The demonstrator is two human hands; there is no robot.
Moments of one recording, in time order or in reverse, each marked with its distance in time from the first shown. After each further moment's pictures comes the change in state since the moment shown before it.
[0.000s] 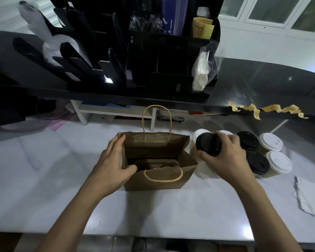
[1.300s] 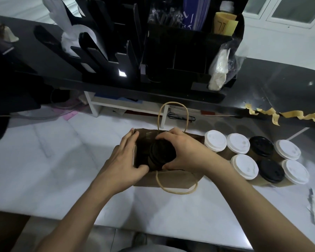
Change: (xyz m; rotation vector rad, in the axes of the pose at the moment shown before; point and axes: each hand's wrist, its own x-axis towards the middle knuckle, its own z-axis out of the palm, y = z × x) left_hand -0.007 0.014 -0.002 0.065 -0.025 -0.011; right_hand 0.015 -0.106 0.036 -0.178 -0.499 -0.640
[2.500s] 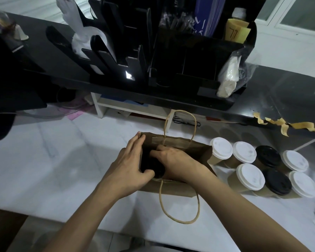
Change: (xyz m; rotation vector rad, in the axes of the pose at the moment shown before) left_hand 0.004 0.003 -0.002 -0.011 -0.008 0.009; right_hand 0.053 0.003 0.056 -0.310 -0.127 -0.159
